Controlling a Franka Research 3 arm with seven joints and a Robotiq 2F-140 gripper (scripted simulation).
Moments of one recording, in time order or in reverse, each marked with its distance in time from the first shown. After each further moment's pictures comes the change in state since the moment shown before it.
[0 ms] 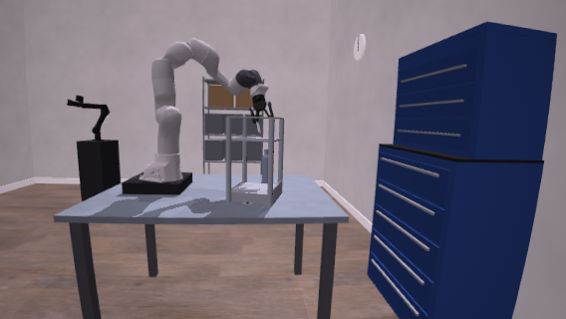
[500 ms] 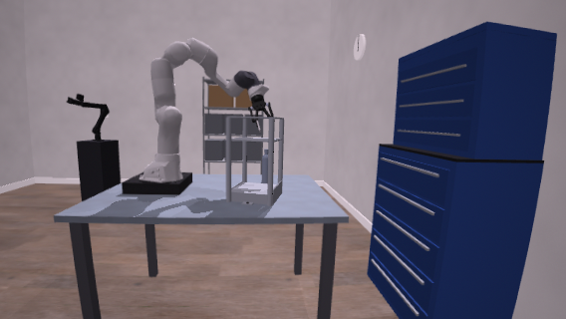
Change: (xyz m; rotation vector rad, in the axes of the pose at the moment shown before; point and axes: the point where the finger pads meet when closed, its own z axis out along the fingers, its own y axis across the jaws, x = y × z) arm 0.009 -0.005 0.000 0.064 0.054 -0.259
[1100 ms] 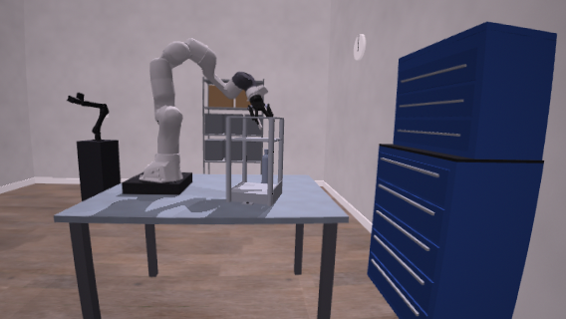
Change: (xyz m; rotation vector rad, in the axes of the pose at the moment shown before) arm 0.011 -0.005 -0.002 0.063 0.079 -0.312
